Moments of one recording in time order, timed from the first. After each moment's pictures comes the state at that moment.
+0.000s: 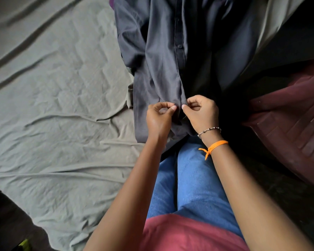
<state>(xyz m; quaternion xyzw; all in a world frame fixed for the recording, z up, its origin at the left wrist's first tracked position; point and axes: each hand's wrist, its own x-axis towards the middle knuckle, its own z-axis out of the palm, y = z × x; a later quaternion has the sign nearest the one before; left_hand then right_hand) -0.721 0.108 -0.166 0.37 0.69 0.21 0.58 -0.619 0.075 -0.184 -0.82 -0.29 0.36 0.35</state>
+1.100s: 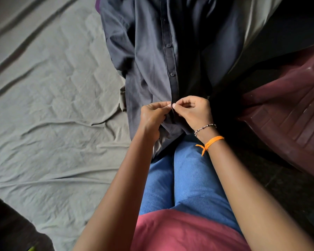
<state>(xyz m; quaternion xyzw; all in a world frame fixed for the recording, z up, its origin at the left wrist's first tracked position) -0.714 0.122 -0.160 0.30 0.64 0.12 0.70 -0.609 0.072 -0.176 -0.77 -0.21 0.45 0.41</state>
